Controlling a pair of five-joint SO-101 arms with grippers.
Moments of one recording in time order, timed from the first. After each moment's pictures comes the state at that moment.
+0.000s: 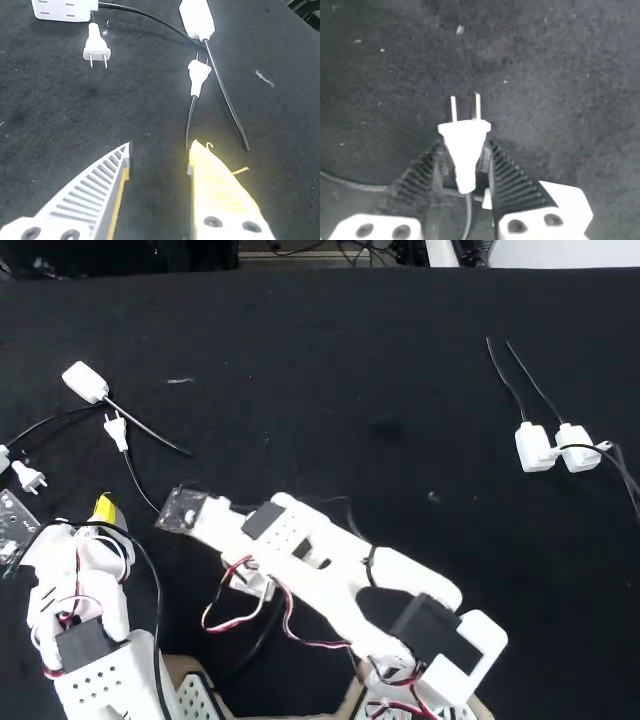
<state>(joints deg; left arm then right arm) -30.8 -100.3 87.1 53.9 17.9 -48.5 0.4 38.1 56.0 22.2</state>
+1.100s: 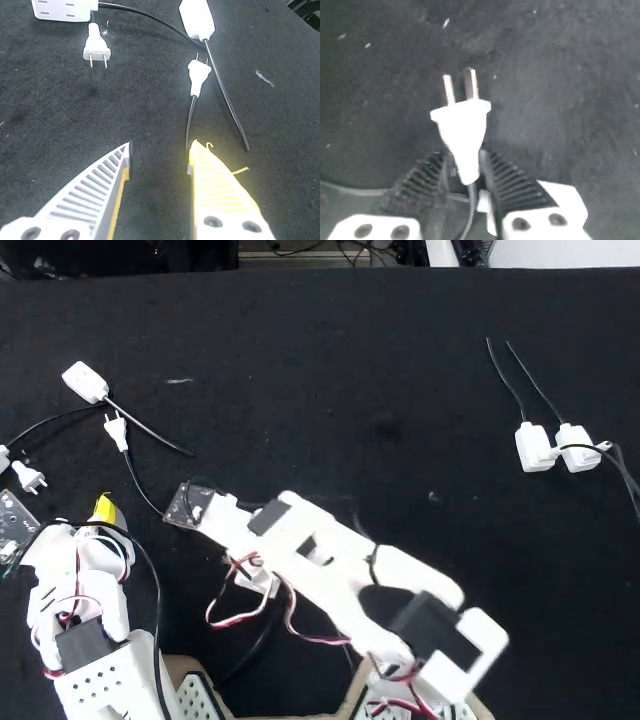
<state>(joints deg) -30.8 -100.3 87.1 53.9 17.9 -47.4 0.2 39.3 54.3 22.5</state>
